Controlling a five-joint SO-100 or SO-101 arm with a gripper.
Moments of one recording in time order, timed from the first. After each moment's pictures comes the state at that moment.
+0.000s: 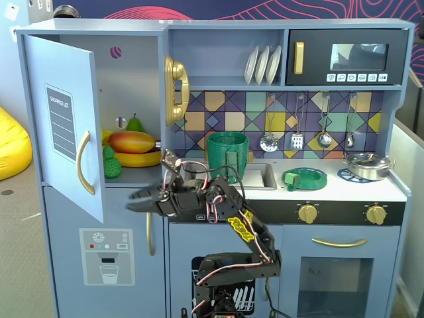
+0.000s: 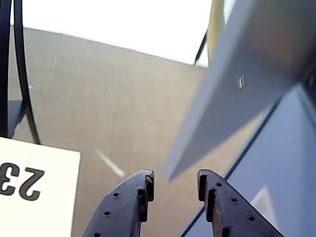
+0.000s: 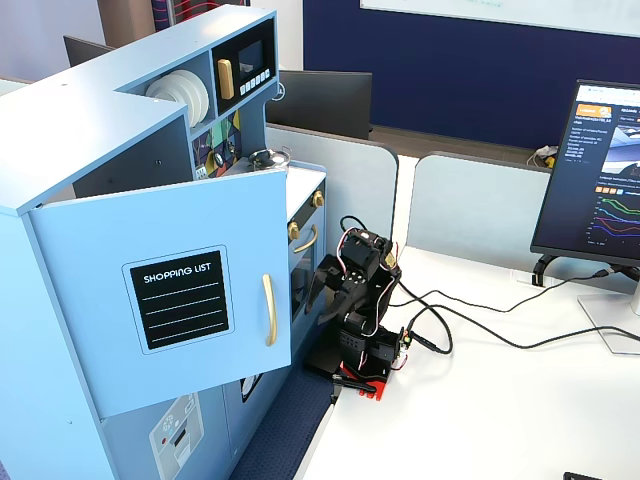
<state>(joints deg) -83.8 159.9 111.9 57.1 -115.8</state>
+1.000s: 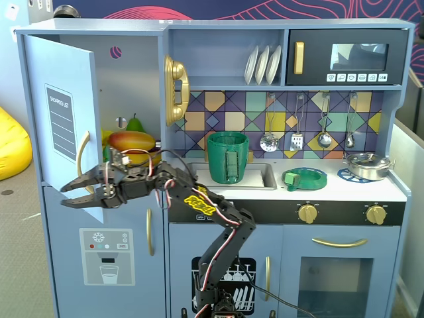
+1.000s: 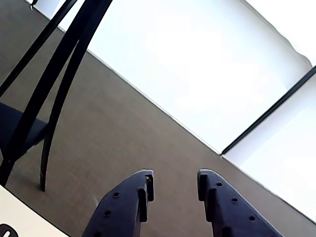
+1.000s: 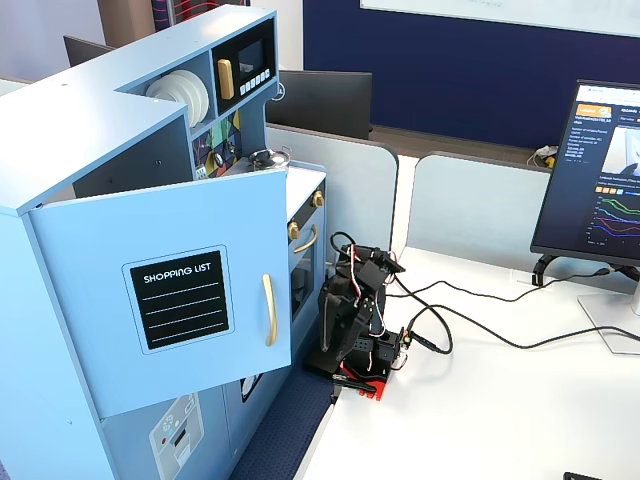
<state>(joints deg) -98.6 121.6 84.2 40.2 -131.0</state>
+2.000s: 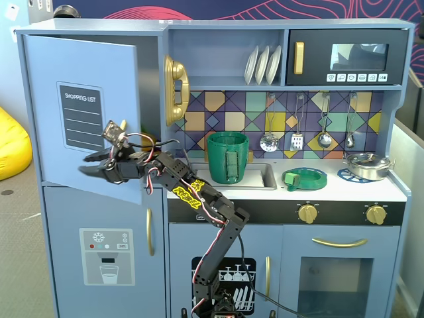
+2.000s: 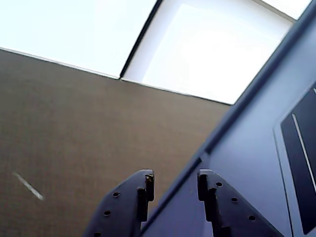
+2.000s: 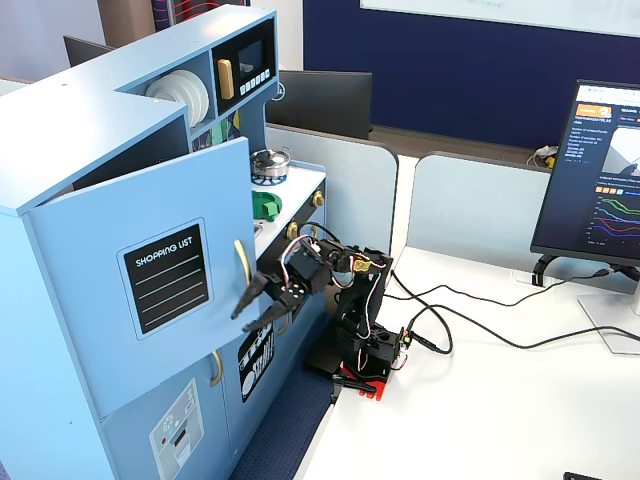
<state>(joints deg) -70.0 117.7 81.6 36.2 -120.2</state>
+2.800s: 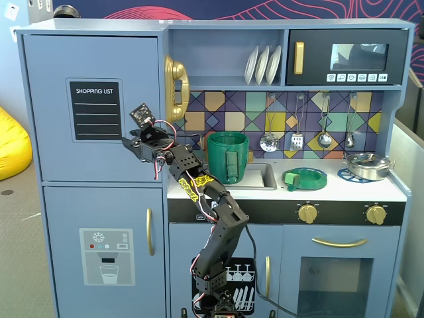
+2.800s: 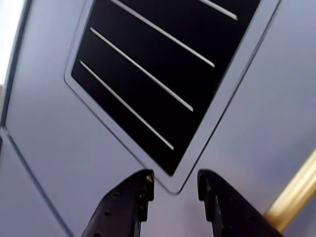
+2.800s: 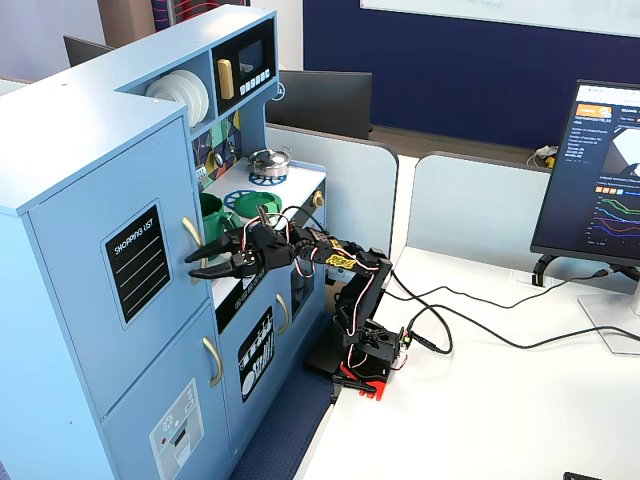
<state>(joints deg) -43.0 114.3 81.6 25.4 -116.5</state>
